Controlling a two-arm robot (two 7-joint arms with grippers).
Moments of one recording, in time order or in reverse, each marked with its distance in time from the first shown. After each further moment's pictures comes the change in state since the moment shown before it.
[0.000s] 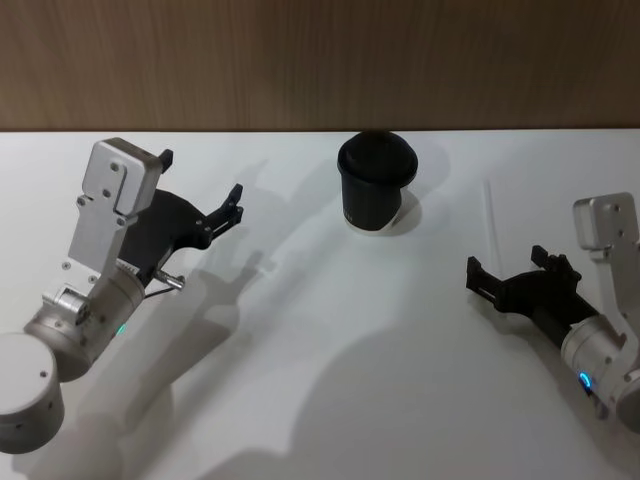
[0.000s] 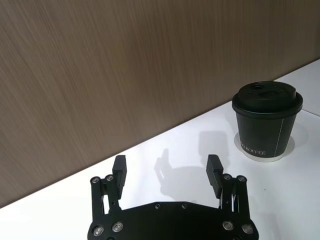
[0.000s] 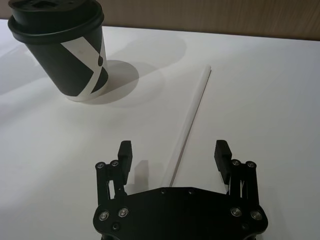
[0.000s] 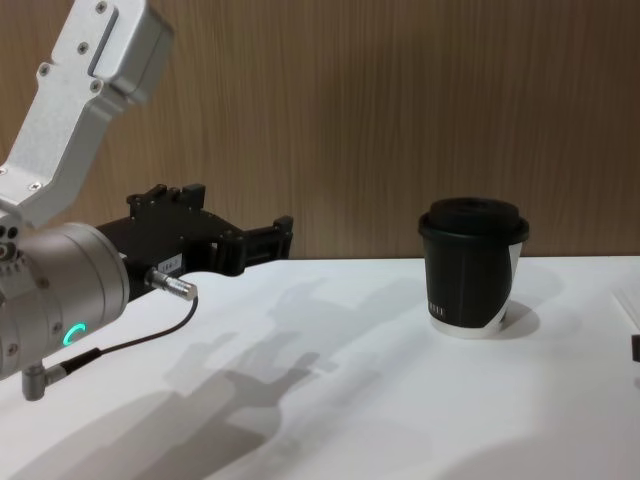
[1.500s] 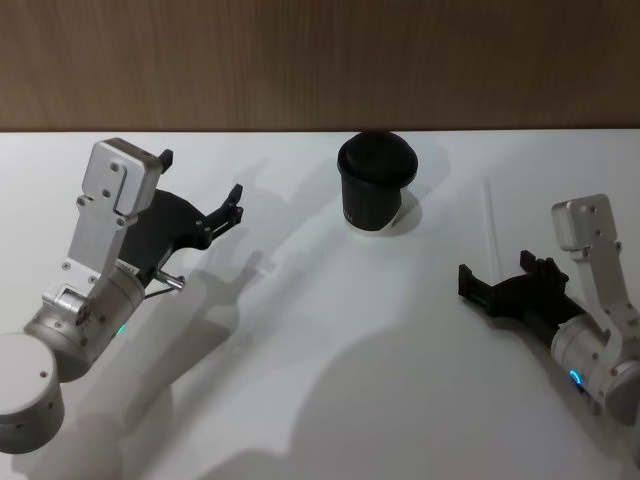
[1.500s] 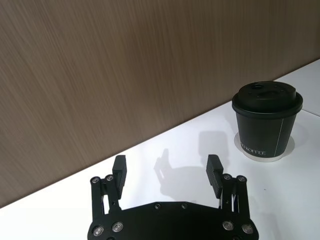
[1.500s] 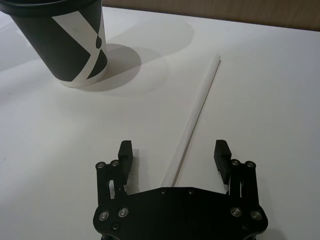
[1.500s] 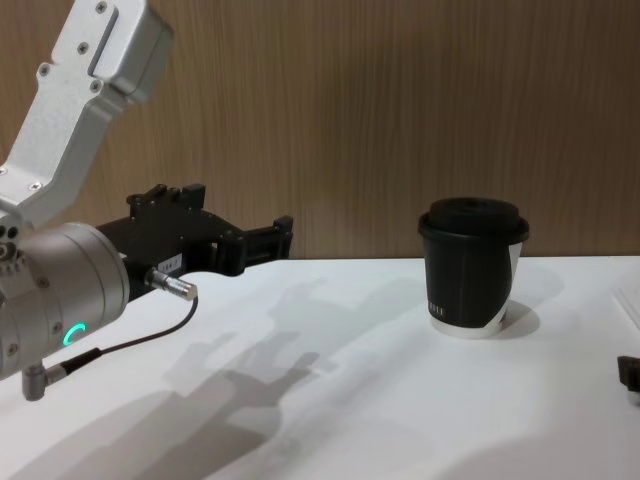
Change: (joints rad) left arm 0.000 0.000 0.000 0.000 0.000 0.000 0.000; right arm 0.049 -0.008 -0.013 0.070 -0.056 0.018 0.045
